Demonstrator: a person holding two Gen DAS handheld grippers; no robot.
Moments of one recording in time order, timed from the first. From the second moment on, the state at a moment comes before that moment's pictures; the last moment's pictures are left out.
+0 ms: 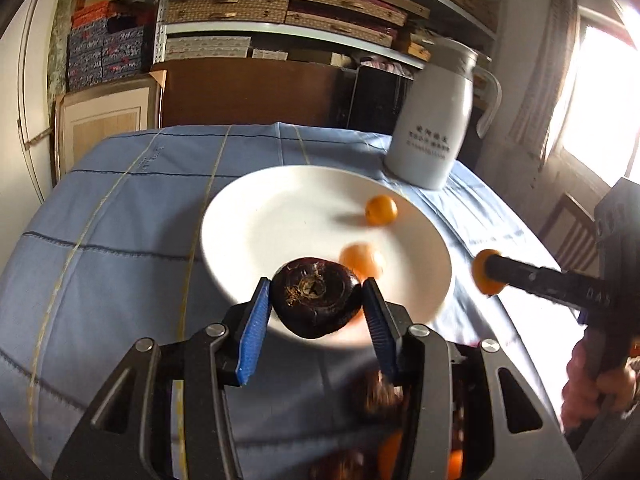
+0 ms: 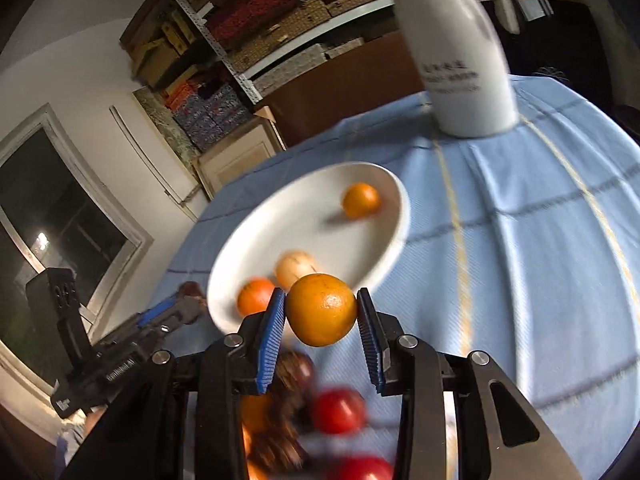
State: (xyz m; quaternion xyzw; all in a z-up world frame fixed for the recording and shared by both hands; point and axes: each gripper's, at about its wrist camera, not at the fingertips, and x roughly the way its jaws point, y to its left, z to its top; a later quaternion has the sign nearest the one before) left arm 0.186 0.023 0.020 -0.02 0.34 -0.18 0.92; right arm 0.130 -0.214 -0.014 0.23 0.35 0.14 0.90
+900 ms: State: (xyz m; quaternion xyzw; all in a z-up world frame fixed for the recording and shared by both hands) left arm 0.143 0.048 -0.010 -0.02 0.37 -0.14 0.92; right arm 0.097 -0.239 -0.045 0.28 0.37 0.12 0.88
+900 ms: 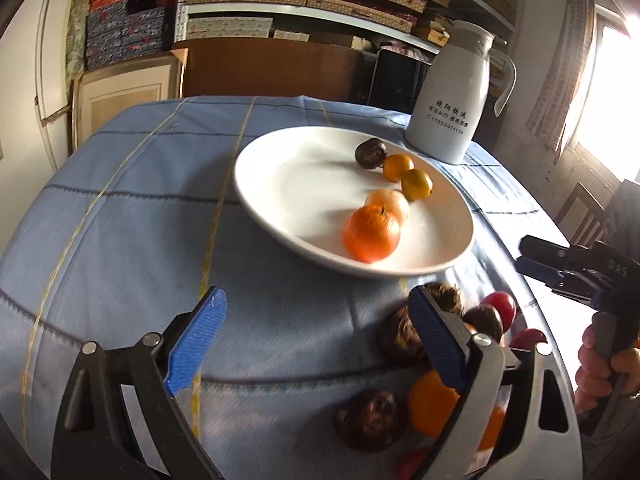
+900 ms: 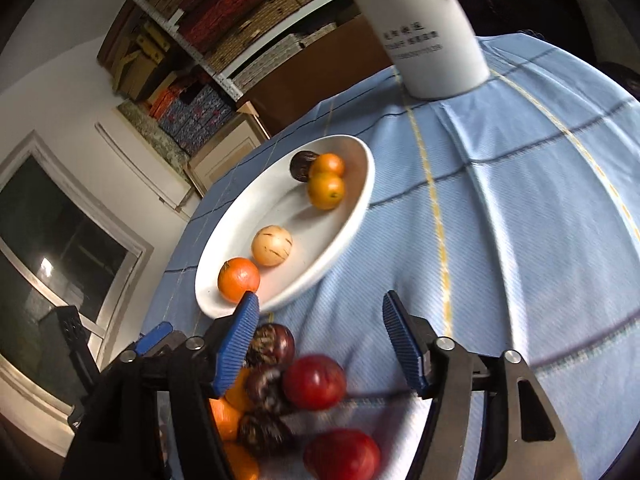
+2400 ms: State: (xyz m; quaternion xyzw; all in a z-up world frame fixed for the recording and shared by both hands) left arm 0.114 0.040 -0.040 0.08 0.44 -0.14 0.88; right arm 0.012 -0.225 -0.065 0.22 0.41 0.15 0.87
